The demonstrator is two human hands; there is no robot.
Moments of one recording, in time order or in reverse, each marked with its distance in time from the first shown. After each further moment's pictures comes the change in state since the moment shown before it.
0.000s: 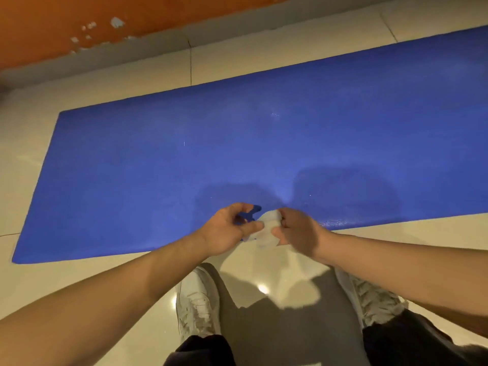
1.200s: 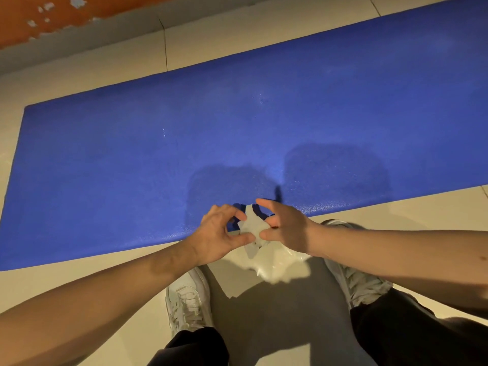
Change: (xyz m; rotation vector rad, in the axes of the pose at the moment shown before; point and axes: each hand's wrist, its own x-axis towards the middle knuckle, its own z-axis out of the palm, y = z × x) left_hand 0.012 -0.049 0.011 0.429 -0.066 0.176; right_hand -0.007 0.022 -0.006 -0.098 -0.051 0.092
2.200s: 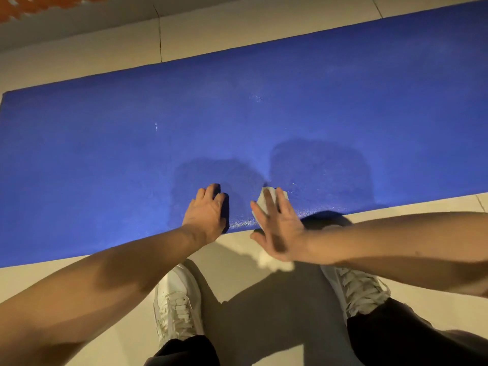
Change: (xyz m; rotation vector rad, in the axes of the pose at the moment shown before) left_hand 0.060 -0.033 -0.001 0.660 0.100 -0.102; right_hand 0.051 0.044 0.012 -1.056 0.166 -0.085
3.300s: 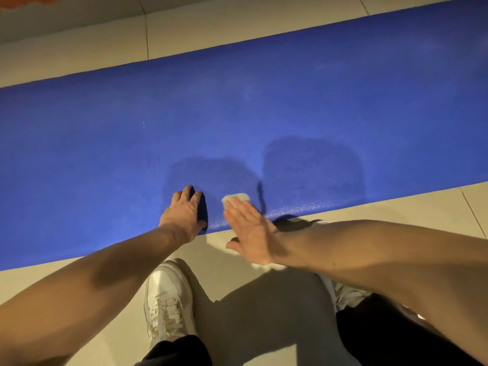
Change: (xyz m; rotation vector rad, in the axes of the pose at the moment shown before) left_hand 0.000 -0.027 0.007 -0.007 -0.114 -0.172; right_hand 0.015 -0.024 0.031 -0.281 0.119 -0.246
